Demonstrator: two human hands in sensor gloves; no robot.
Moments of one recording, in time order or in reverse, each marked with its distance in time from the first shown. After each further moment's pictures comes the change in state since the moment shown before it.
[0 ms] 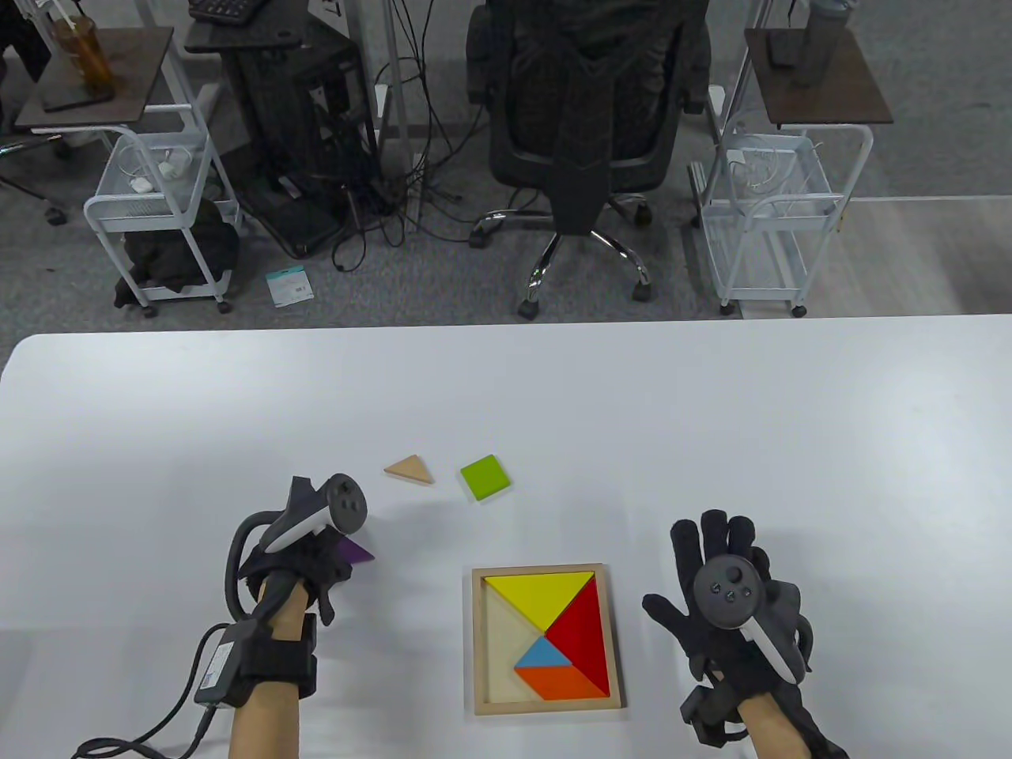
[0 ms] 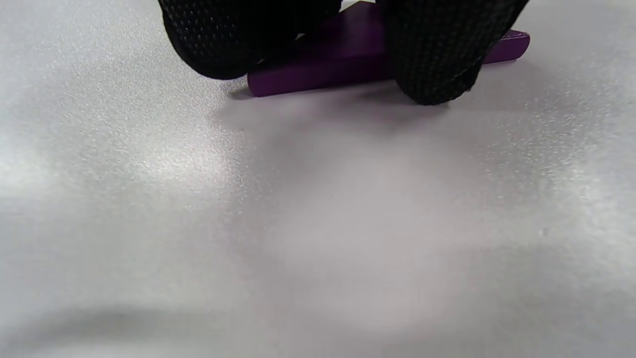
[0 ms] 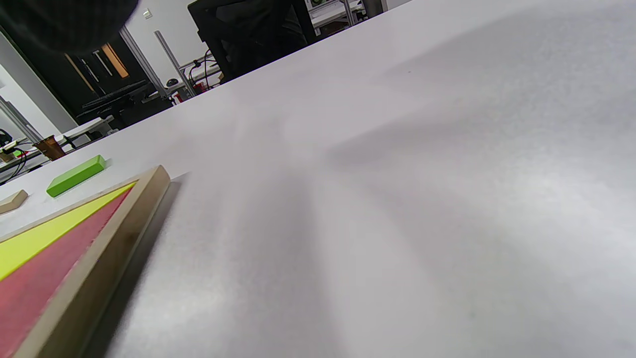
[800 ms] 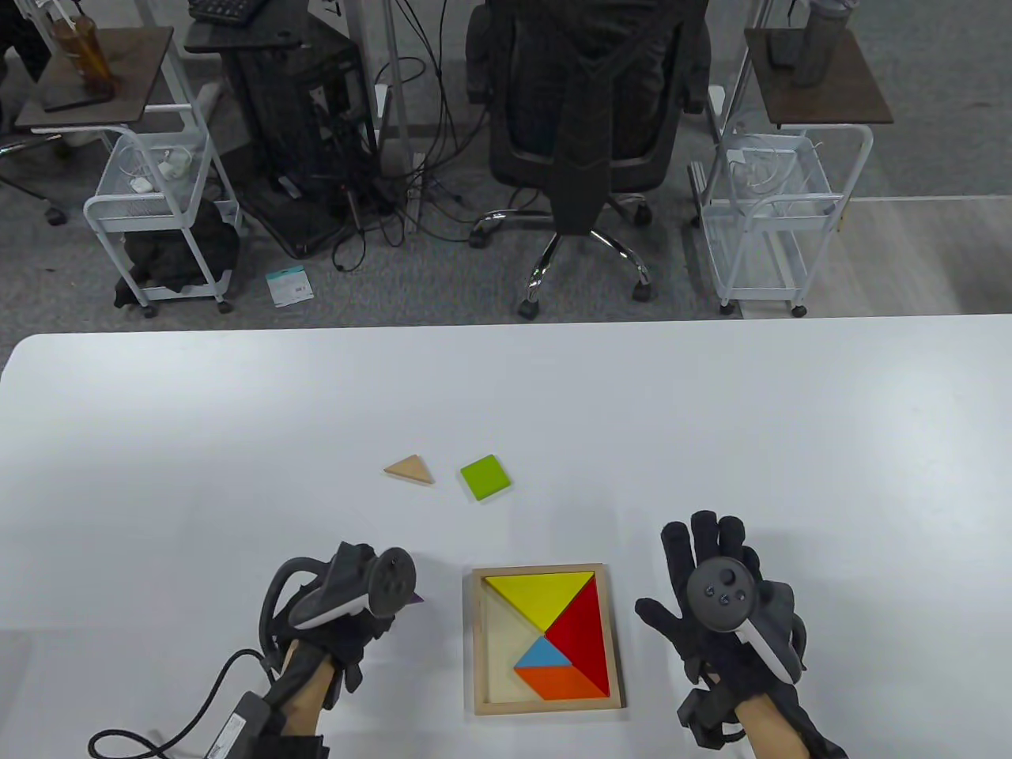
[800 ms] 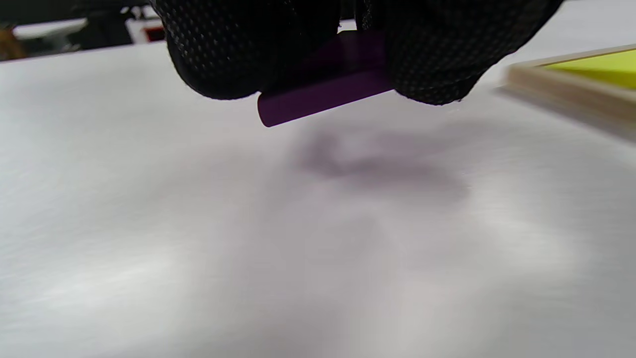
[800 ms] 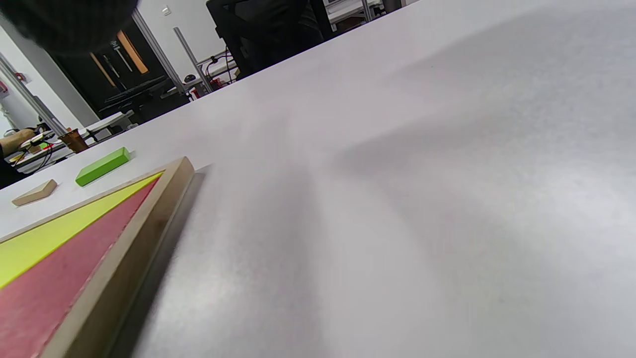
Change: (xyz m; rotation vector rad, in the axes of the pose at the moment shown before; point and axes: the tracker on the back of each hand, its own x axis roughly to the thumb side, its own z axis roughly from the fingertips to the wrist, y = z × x) left_hand 0.076 -0.027 0.086 0.290 -0.303 -0.190; right_hand 0.009 0.002 0.004 0.006 -0.060 0.010
